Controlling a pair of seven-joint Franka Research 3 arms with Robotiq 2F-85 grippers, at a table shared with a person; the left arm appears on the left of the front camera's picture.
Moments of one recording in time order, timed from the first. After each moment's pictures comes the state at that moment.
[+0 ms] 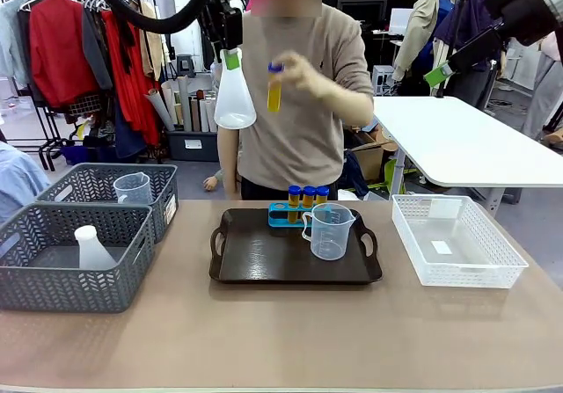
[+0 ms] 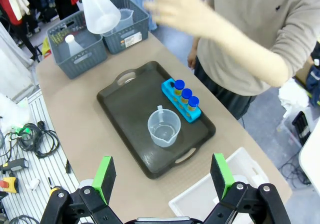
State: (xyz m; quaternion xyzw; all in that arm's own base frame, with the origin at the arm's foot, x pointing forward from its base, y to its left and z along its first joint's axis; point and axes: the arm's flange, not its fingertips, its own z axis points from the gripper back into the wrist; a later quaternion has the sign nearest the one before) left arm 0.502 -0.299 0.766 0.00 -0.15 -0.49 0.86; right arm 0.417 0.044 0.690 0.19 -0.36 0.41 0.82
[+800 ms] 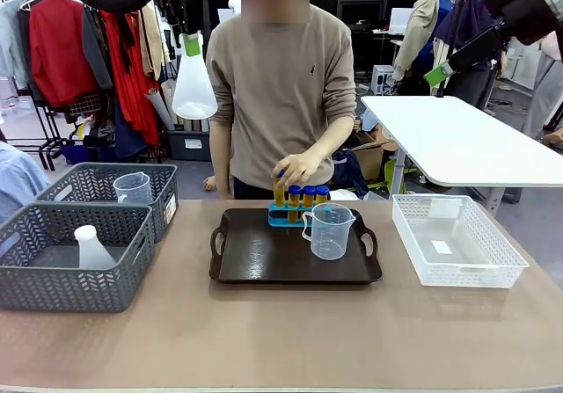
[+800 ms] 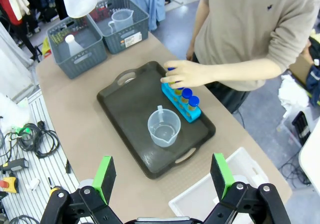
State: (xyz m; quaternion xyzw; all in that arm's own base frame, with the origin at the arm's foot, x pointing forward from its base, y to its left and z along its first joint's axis) left arm 0.467 -0.251 0.790 0.04 -0.14 -0.46 0.88; right arm 0.417 0.044 0.690 0.19 -0.36 0.41 0.82
